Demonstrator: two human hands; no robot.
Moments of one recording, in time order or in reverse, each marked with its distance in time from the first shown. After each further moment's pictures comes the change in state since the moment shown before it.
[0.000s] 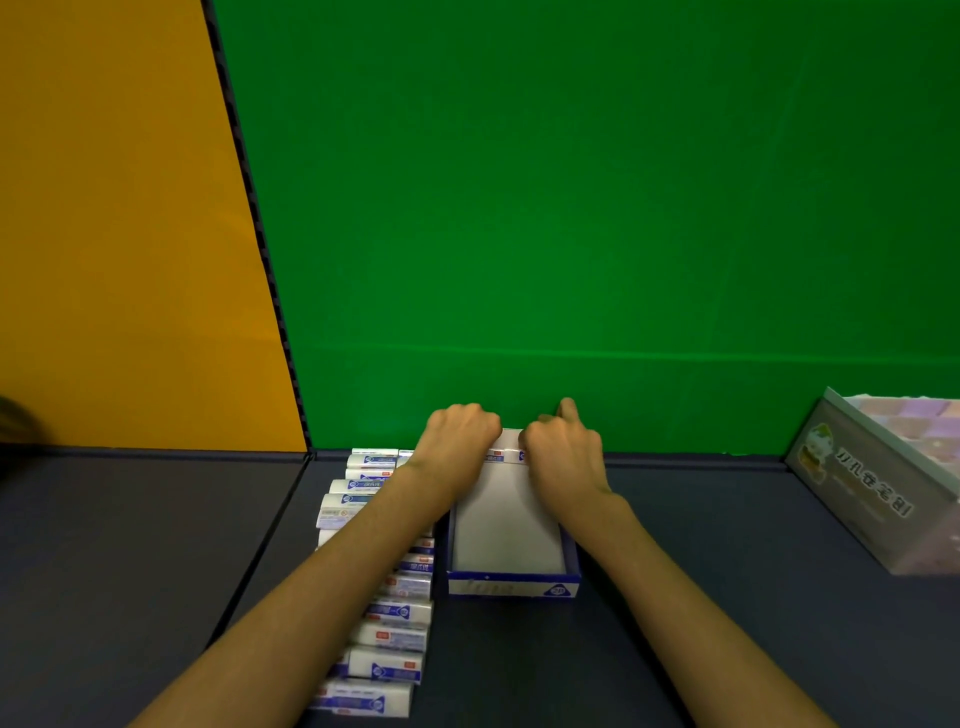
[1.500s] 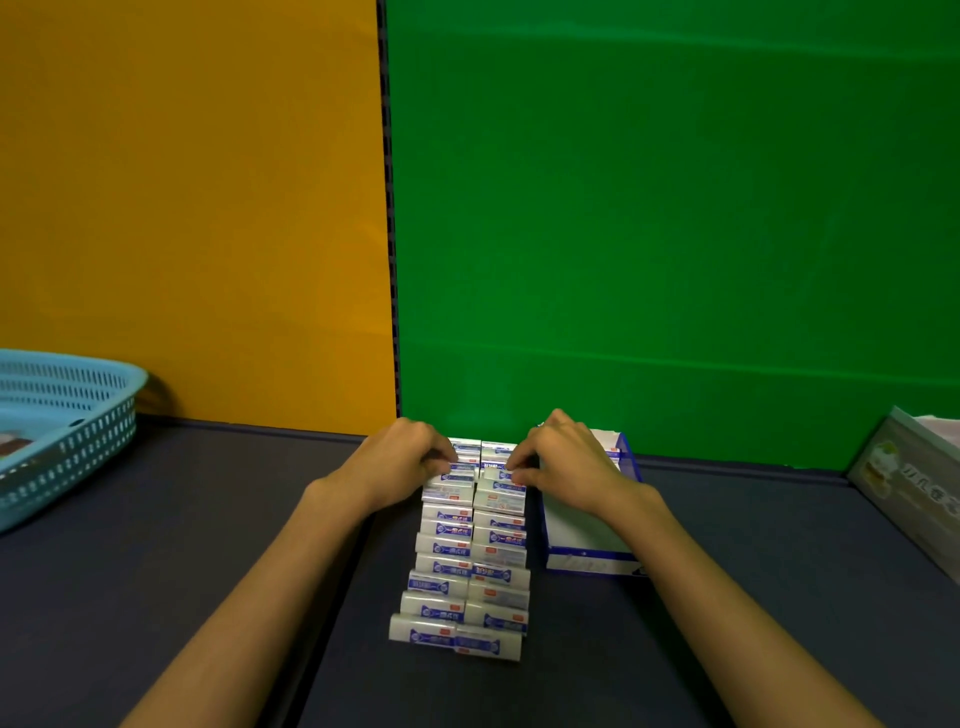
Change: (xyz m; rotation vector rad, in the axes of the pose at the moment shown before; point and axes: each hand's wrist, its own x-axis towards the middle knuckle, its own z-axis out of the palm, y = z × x) left_hand -0.107 -0.135 0.020 -0.544 -0.035 -0.009; right_hand -0.008 -0.068 -0.023 0.347 -0.086 -0.336
